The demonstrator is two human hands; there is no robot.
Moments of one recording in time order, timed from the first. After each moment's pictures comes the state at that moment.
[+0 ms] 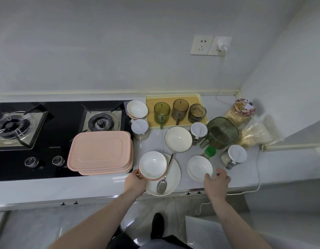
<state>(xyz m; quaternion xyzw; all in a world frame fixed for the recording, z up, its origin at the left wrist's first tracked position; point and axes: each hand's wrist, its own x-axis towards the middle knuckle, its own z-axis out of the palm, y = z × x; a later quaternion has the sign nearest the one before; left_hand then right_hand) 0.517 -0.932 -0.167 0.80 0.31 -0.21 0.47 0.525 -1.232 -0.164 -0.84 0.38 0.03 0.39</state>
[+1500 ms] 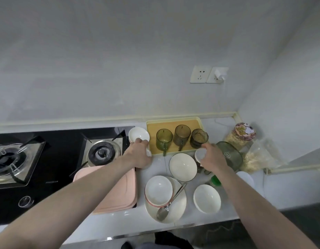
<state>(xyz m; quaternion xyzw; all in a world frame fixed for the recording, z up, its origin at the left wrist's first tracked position) 0.714 -0.890 -0.038 0.96 -0.02 -0.22 0.17 0.703 -1.198 -0.053 -0.97 0.11 0.12 0.18</state>
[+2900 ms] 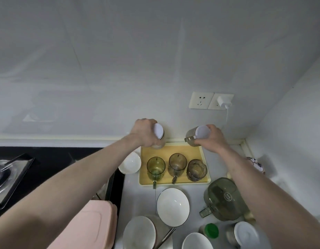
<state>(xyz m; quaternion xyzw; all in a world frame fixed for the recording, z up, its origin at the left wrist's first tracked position) 0.883 -0.959 0.047 0.98 0.01 -0.10 0.19 0.905 -1.235 0.014 -0.93 0.10 0.08 0.34</state>
